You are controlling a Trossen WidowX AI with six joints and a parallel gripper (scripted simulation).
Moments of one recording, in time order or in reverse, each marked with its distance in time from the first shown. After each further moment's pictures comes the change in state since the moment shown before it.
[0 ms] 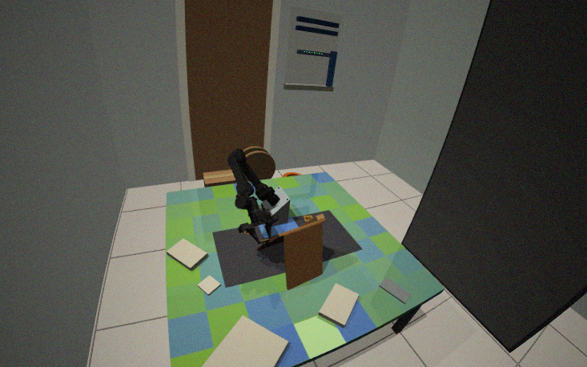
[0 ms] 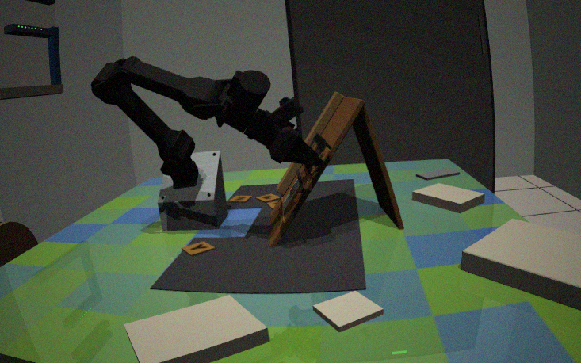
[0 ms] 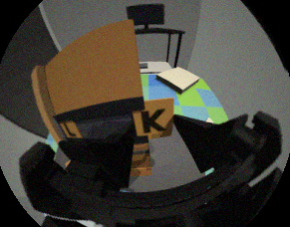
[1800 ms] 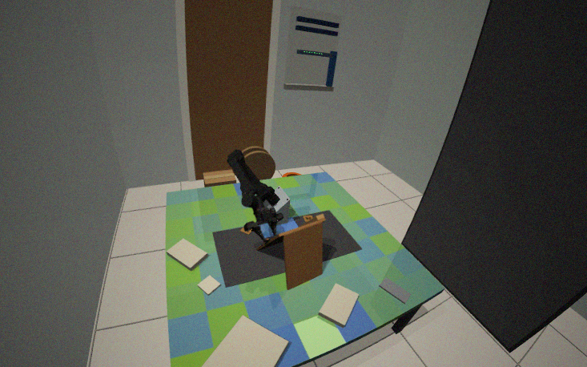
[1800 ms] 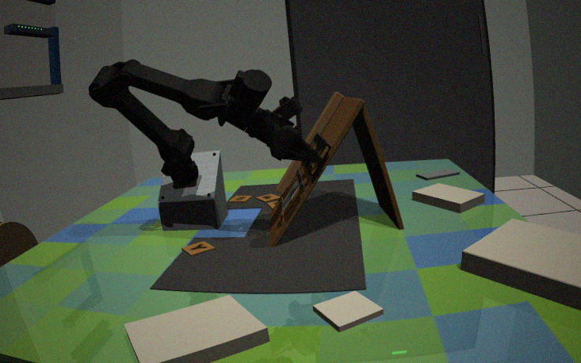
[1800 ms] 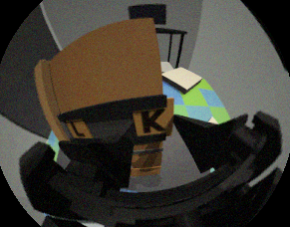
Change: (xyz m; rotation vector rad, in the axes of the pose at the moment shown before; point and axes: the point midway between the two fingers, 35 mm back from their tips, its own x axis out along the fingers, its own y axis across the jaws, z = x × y) arm 0.000 0.027 0.000 0.001 0.001 0.003
